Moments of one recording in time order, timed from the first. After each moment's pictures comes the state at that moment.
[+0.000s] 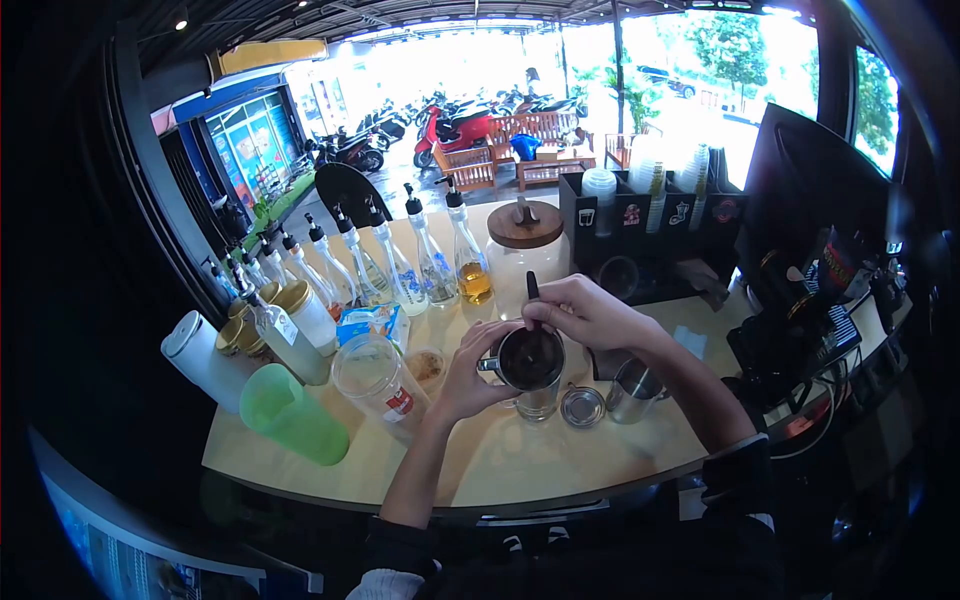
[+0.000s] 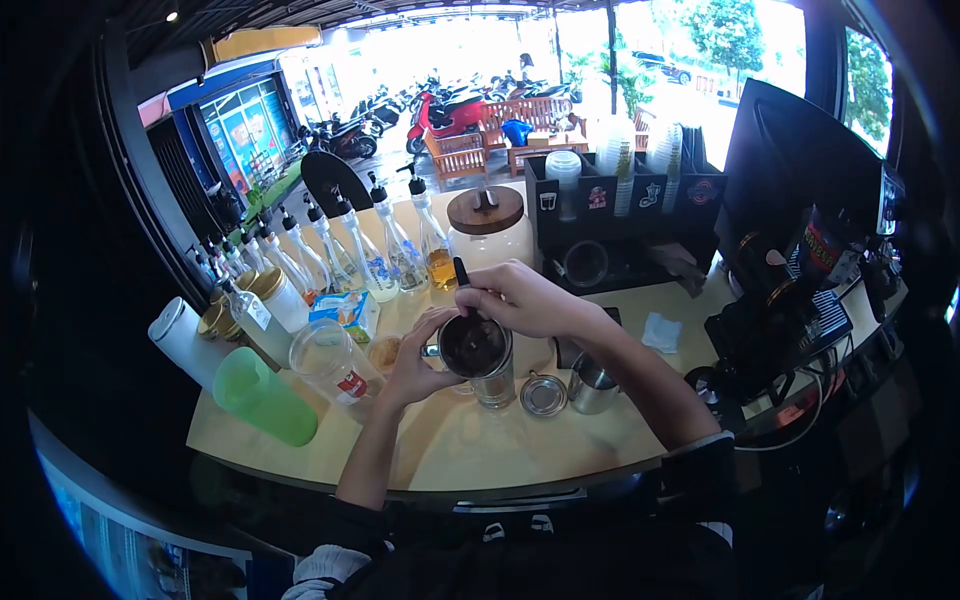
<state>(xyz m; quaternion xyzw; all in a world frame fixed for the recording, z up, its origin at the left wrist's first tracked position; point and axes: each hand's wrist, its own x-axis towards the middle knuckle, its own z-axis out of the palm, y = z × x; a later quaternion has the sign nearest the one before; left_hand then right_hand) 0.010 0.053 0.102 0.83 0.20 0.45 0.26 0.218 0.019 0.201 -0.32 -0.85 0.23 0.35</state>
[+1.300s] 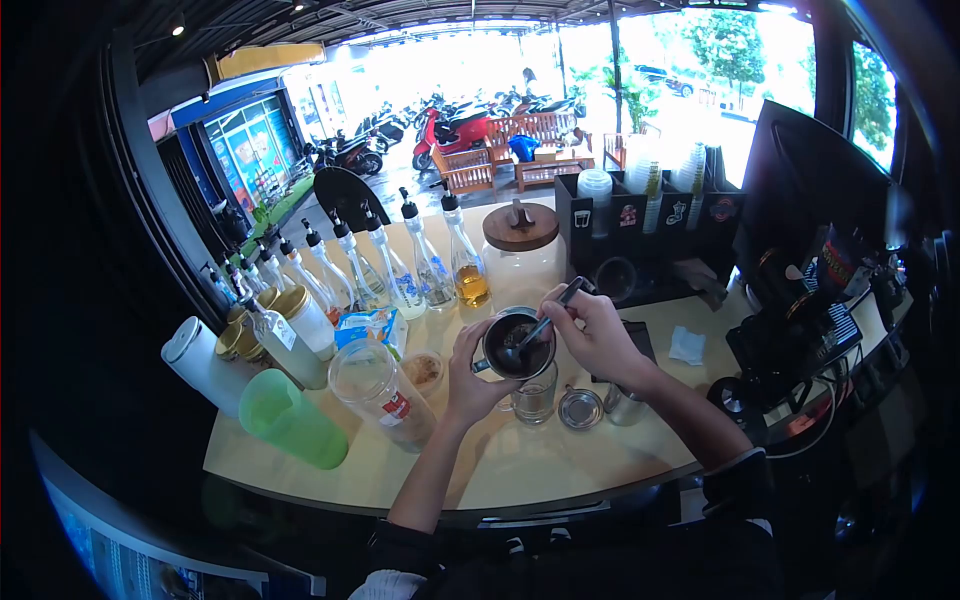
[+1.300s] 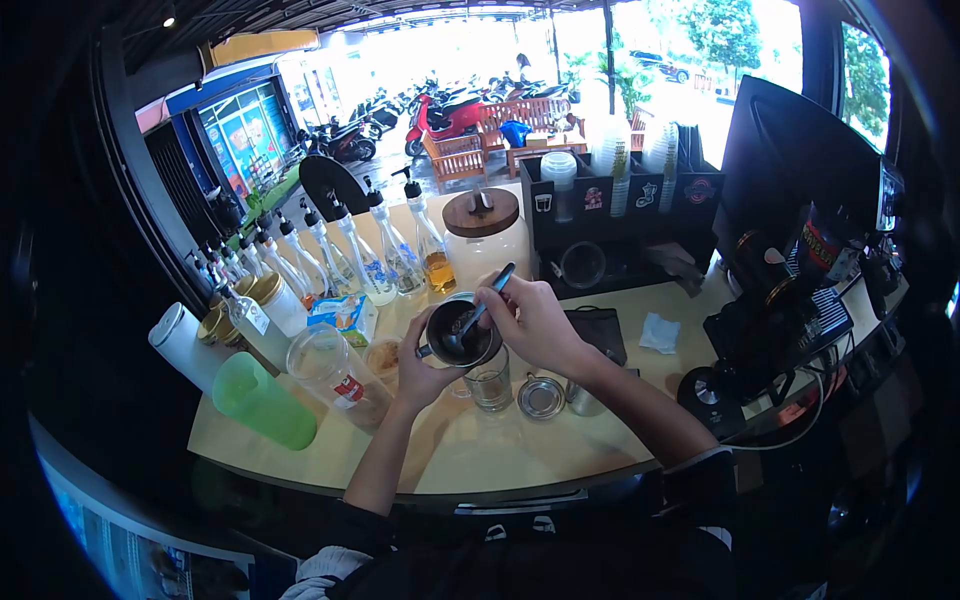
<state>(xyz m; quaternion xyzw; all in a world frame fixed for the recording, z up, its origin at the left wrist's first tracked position) 0.024 0.059 0.073 0.75 0.26 0.55 0.26 0.216 0.001 0.169 -0.40 -0.73 0.19 0.52</state>
